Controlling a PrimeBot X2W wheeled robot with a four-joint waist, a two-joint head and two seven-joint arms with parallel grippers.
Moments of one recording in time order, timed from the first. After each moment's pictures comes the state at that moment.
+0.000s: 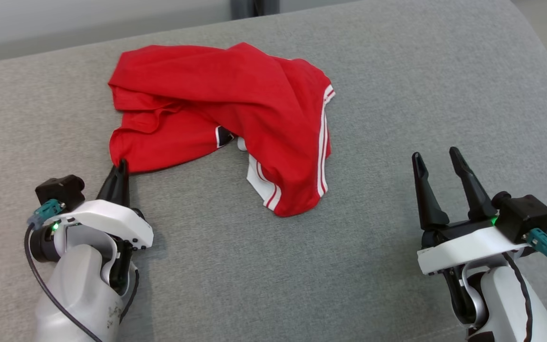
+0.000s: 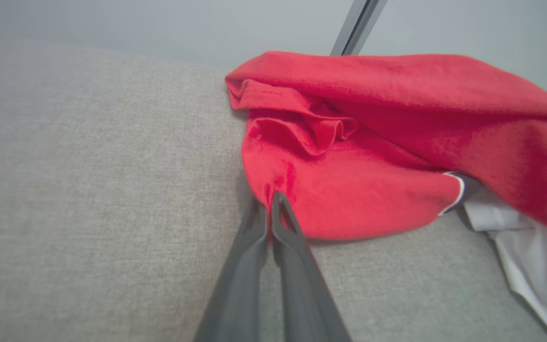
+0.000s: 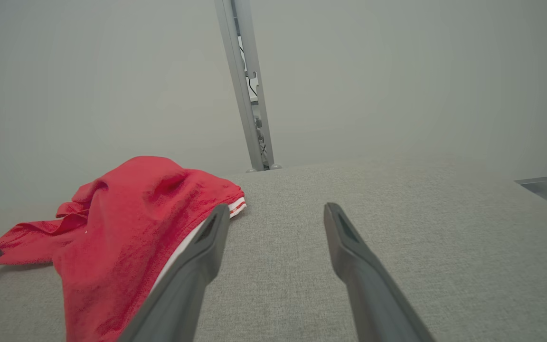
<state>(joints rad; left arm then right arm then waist) -0.59 0.09 -0.04 0.94 -0.38 -0.11 -0.26 -0.30 -0.05 0.13 0.27 0.26 0.13 -0.26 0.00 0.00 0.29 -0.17</state>
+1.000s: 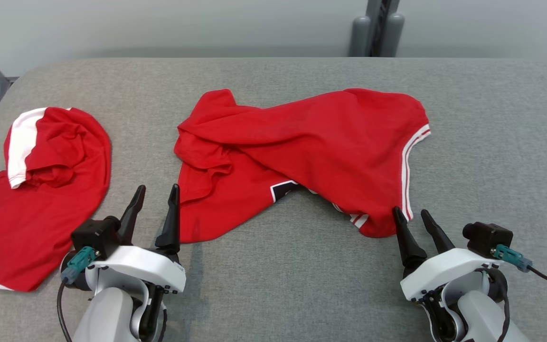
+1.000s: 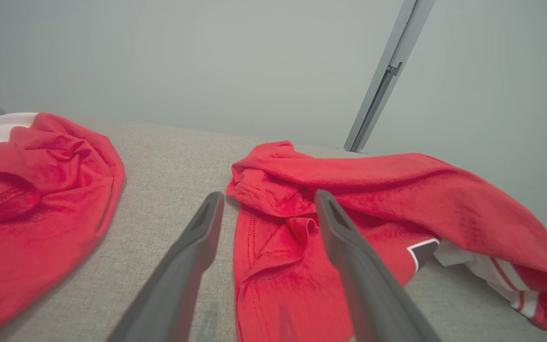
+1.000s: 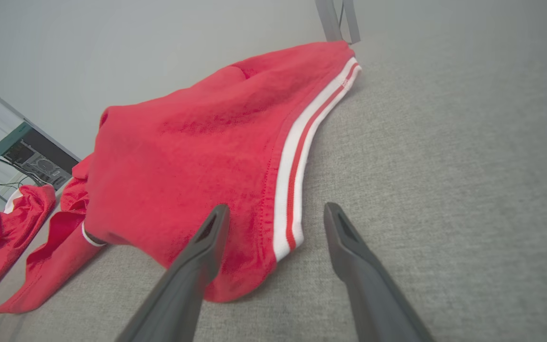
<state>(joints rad) -0.30 0.05 -0.11 0.51 -0.34 -0.10 -0.26 -0.37 -0.05 0.27 0.70 0.58 0.13 -0.26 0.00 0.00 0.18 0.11</state>
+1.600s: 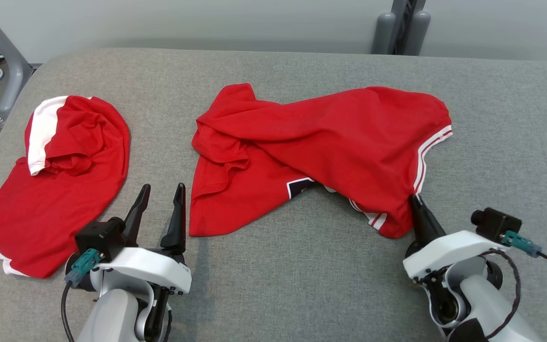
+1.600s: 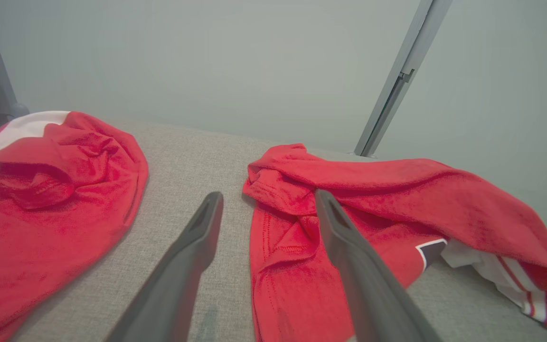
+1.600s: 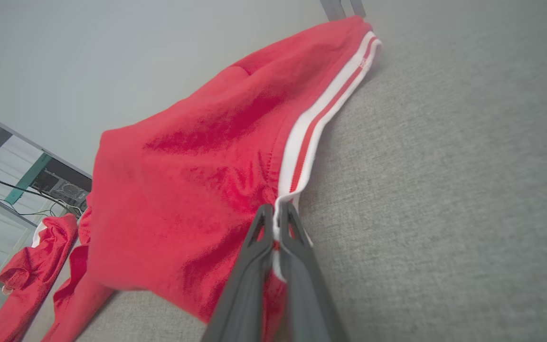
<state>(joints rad) -0.28 0.05 -0.15 0.46 -0.37 -0.07 -0.26 -0.46 -0.05 0.31 0.79 0.78 0.13 -0.27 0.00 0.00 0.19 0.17</state>
